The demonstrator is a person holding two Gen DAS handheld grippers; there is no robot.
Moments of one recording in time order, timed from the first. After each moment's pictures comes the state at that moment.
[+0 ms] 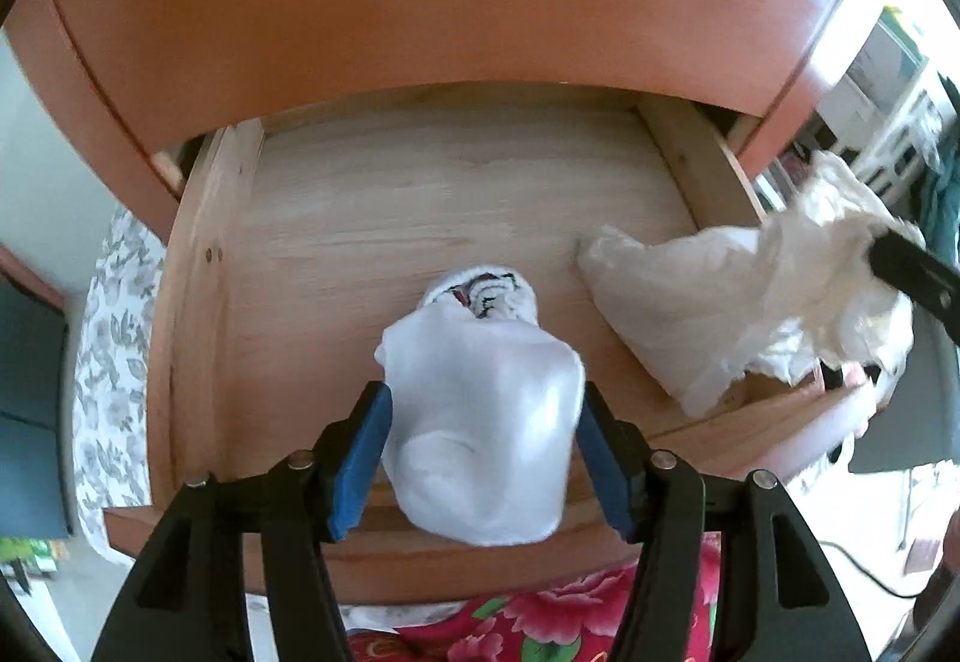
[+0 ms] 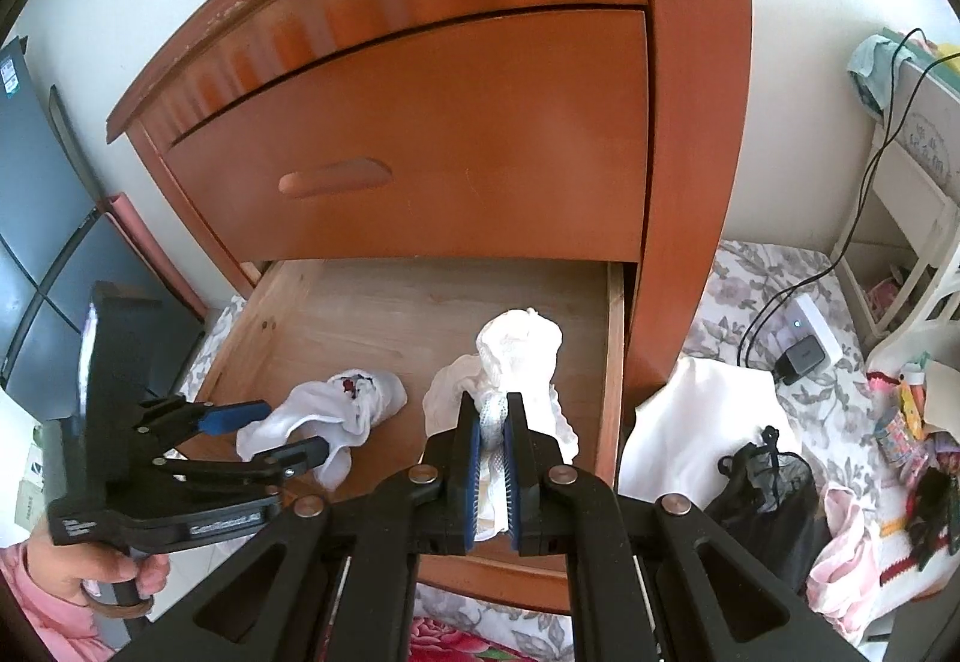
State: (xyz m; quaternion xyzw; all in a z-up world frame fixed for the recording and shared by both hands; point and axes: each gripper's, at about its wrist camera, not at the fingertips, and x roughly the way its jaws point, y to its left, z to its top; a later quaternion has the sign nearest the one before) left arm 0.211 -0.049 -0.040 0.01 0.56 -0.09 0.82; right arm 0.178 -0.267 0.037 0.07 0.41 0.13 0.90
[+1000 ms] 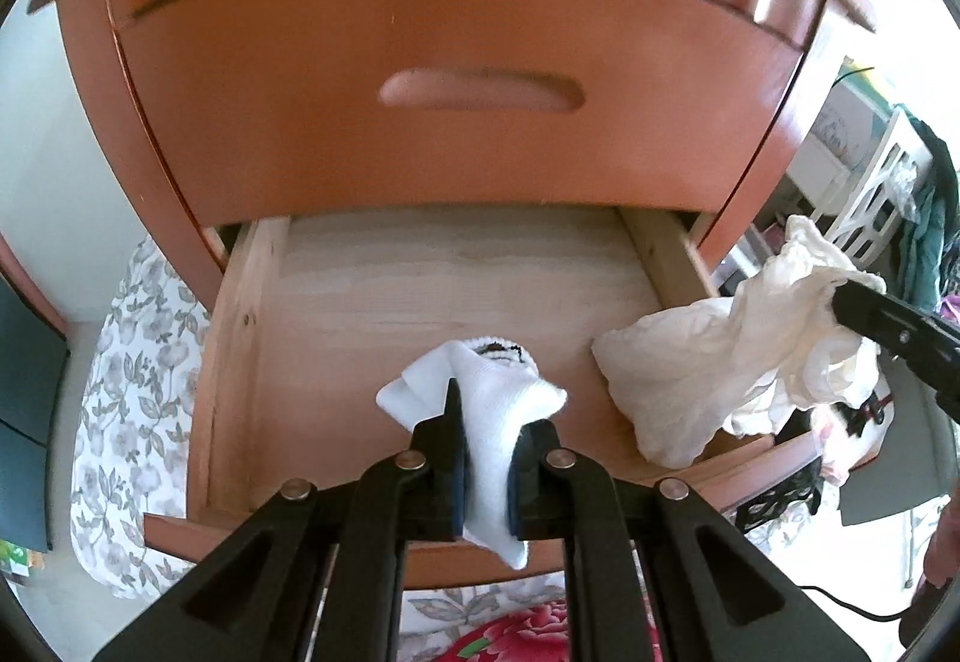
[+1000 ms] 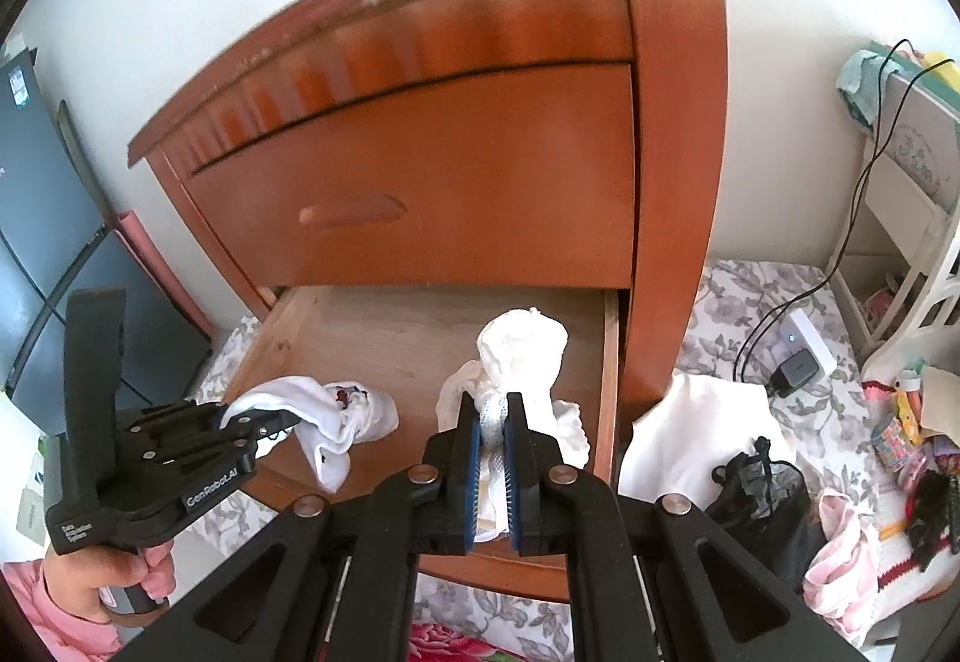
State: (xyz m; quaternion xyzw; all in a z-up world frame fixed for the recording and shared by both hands) left arm 0.188 -0.045 0.009 -0.01 0.47 -0.09 0.88; right arm 0.164 -0.273 0.059 0.08 0.38 0.13 0.91
